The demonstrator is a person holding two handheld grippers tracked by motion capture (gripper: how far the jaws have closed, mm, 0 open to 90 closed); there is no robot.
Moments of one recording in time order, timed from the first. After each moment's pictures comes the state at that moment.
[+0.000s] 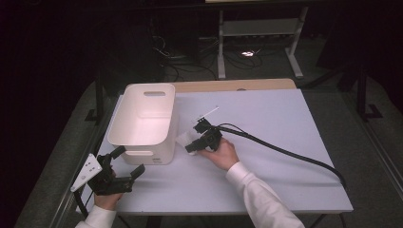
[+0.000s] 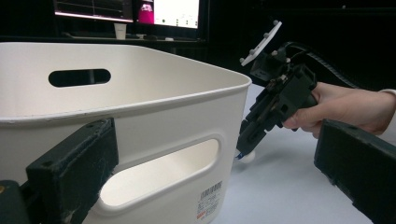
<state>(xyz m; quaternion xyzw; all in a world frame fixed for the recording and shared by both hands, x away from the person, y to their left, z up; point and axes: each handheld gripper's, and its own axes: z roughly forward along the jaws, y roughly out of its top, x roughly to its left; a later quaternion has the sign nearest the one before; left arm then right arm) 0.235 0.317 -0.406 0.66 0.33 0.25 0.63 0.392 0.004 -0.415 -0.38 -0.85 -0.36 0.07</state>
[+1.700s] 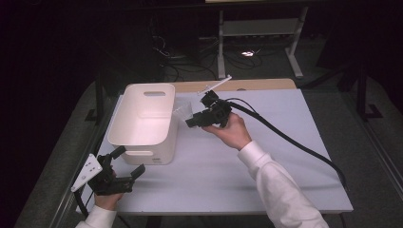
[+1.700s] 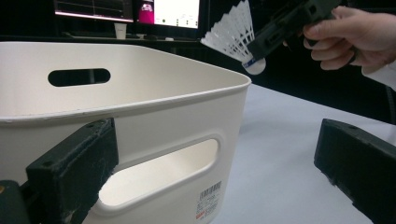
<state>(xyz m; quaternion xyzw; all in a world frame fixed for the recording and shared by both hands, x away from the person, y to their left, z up) 0.235 0.317 -0.406 0.66 0.33 0.25 0.63 0.399 -0.023 -0.311 -0.30 -0.85 -0.43 0.01</state>
